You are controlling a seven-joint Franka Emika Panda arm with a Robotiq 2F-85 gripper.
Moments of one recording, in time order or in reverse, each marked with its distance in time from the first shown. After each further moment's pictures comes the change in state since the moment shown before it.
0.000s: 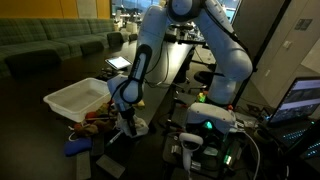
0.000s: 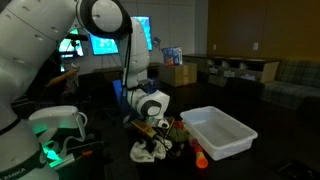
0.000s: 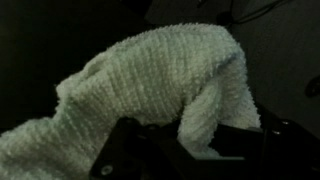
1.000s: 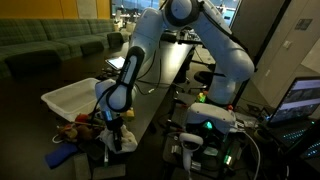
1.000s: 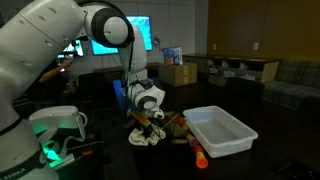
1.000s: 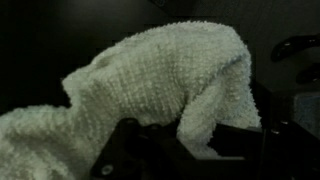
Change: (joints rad) arm 0.073 0.074 0.098 0.126 0.165 0.044 0.020
